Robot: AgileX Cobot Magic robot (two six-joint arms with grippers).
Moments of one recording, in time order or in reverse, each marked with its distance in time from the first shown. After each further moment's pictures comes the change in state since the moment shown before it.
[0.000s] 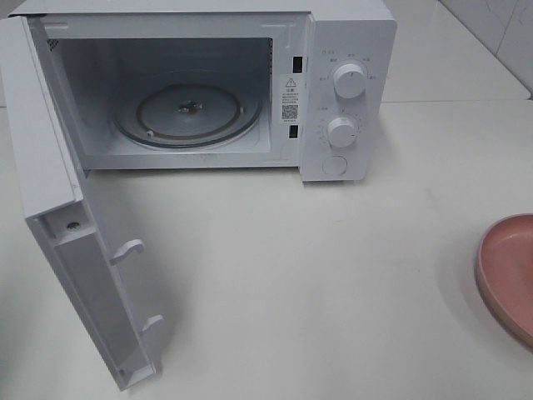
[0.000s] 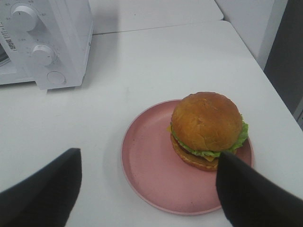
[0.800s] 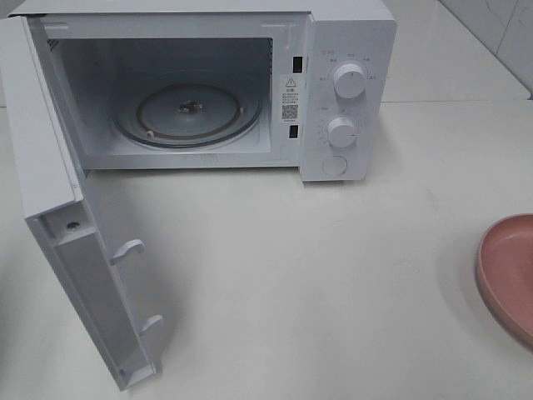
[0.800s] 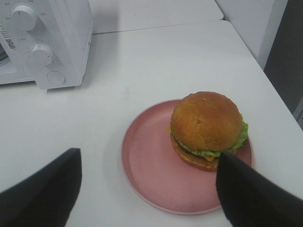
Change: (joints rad) left arm 0.000 0.220 0.346 0.010 -0.817 -0.012; right arm 0.000 0.000 0.001 0.000 0.000 0.000
